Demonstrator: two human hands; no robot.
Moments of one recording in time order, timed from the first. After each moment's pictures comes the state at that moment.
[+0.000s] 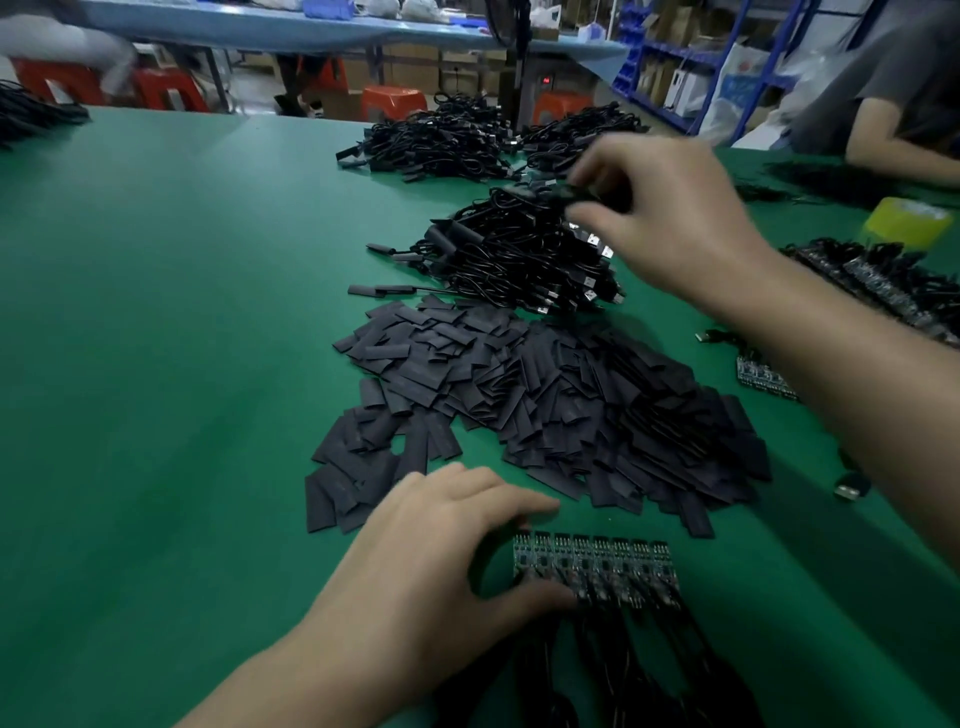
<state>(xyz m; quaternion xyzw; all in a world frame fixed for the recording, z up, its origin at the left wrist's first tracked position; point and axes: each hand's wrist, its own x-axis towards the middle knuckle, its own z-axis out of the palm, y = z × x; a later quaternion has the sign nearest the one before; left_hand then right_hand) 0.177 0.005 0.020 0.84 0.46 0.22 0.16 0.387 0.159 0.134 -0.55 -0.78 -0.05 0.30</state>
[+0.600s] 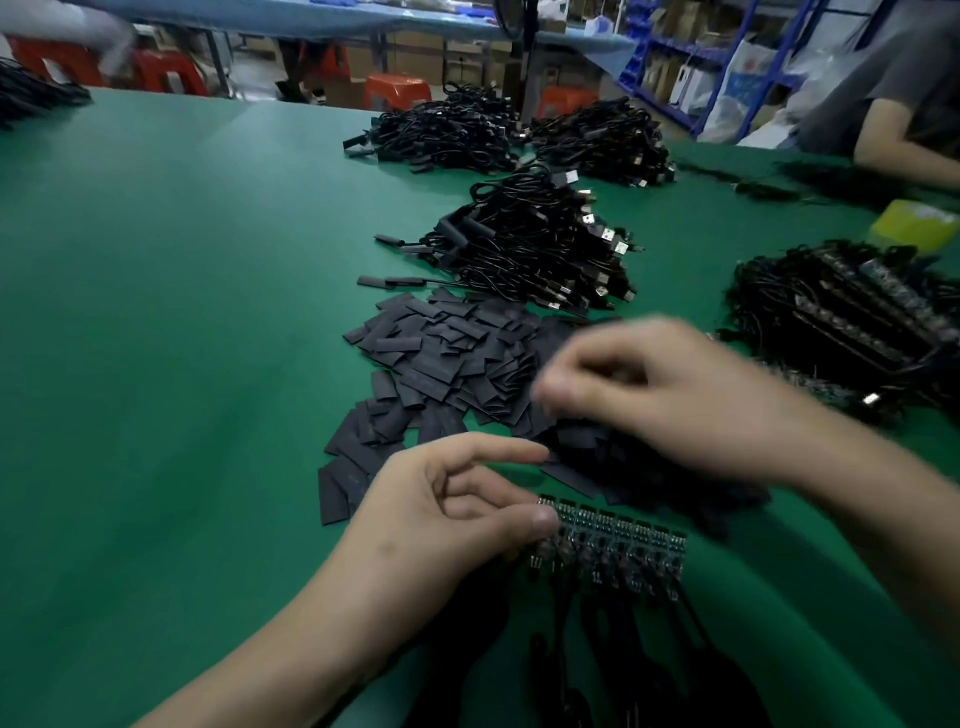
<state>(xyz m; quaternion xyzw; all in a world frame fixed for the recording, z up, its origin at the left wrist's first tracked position) 0.173 0.012 0.026 0.52 0.43 0.41 0.62 0.372 0.069 0.099 -0.49 -0.82 0.24 0.16</state>
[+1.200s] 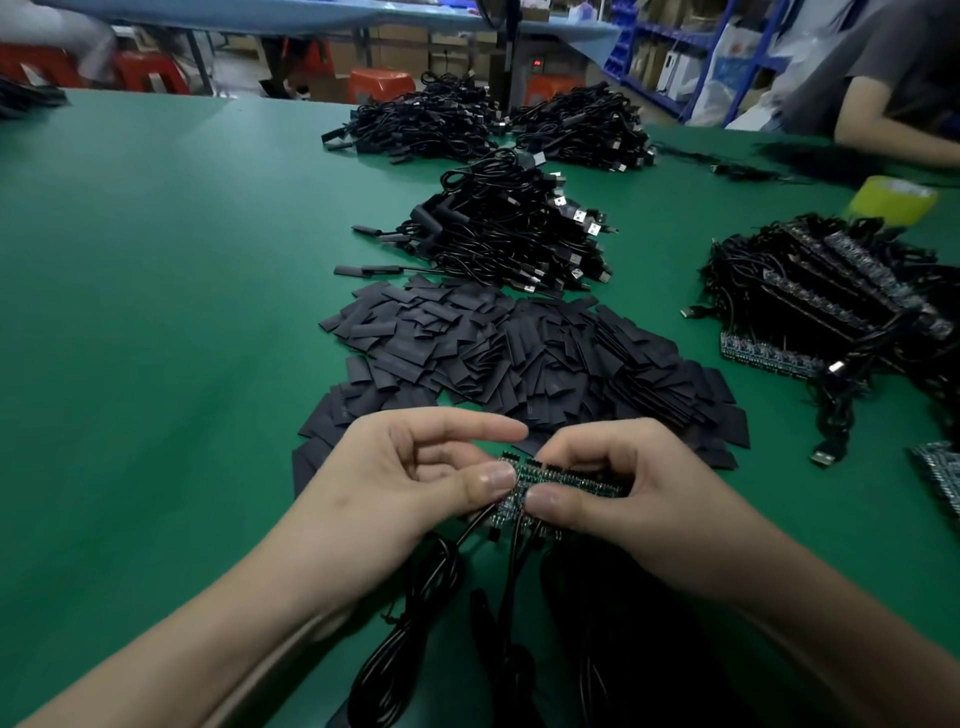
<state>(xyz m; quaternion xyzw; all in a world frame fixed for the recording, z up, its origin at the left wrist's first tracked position) 0.173 0.009 0.036 0.52 0.40 0.41 0.63 0.386 0.006 0.045 -0.46 -0.70 0.46 0.28</state>
